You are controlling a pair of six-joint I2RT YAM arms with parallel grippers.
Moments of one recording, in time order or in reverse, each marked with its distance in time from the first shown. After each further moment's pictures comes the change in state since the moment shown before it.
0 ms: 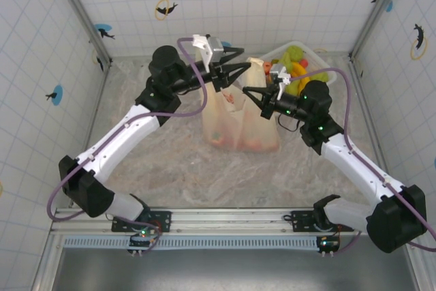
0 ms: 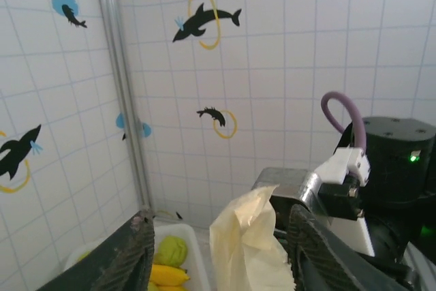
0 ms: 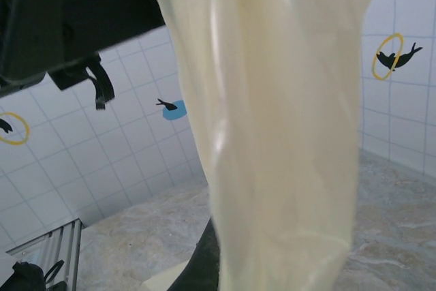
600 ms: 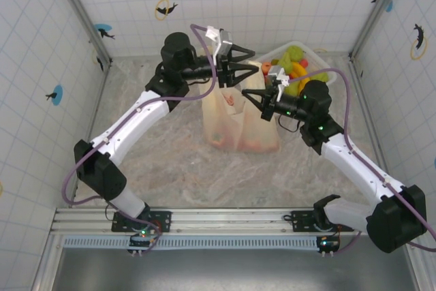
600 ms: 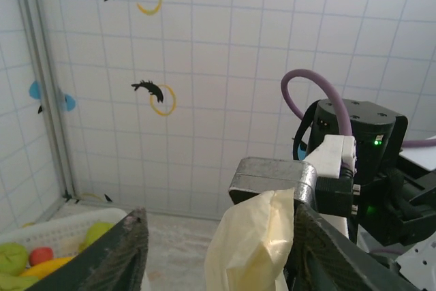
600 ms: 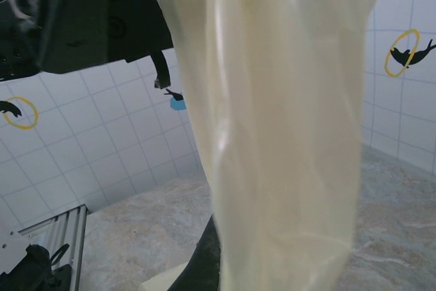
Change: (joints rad) left arm 0.014 0.179 0.162 -0.080 0.238 -0.095; right arm 0.001 0.000 0.002 -0.020 -0.037 -0.037
